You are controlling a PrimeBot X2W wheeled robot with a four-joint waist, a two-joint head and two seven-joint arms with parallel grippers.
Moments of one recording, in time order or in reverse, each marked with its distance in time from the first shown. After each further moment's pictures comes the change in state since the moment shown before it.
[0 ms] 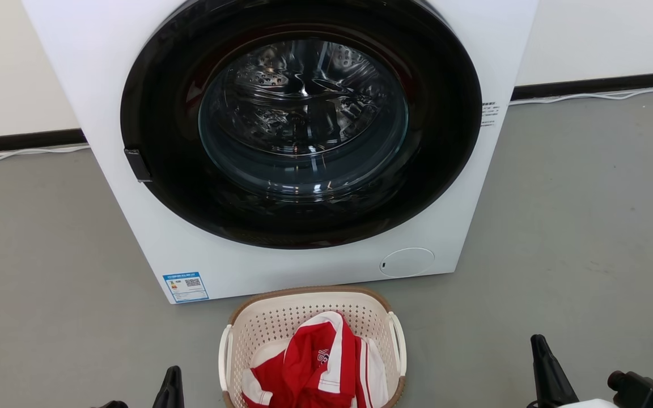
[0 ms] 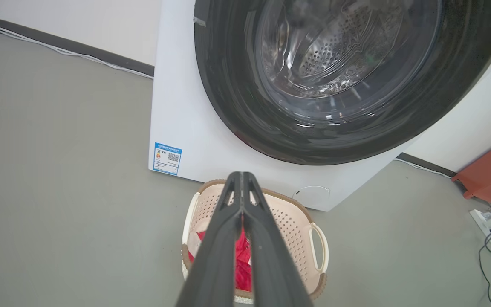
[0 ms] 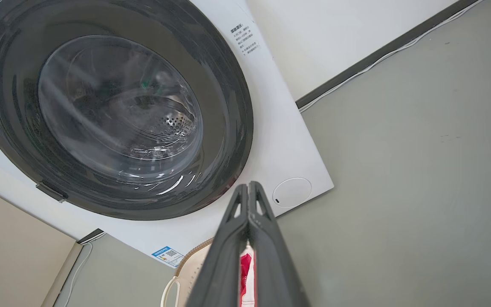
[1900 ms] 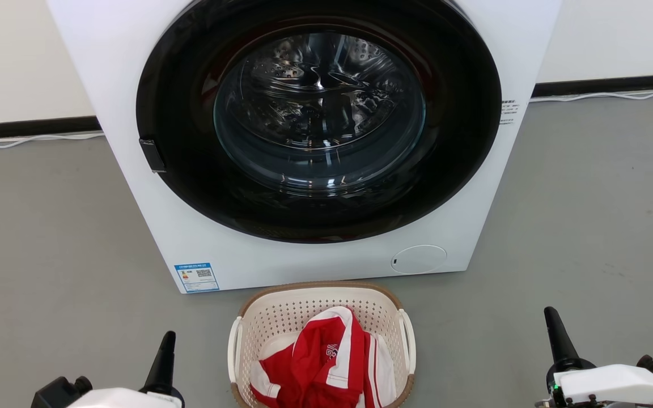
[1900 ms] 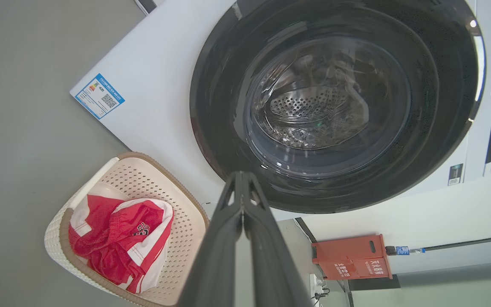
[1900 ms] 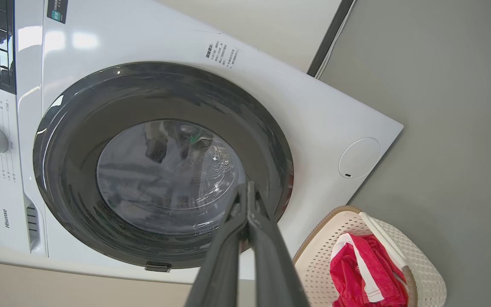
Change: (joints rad) left arm -0.130 -0.006 0.082 0.075 -0.656 -0.122 0.153; right arm -0.082 -0.002 -0.053 -0.014 0.616 0.000 0.162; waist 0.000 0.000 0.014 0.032
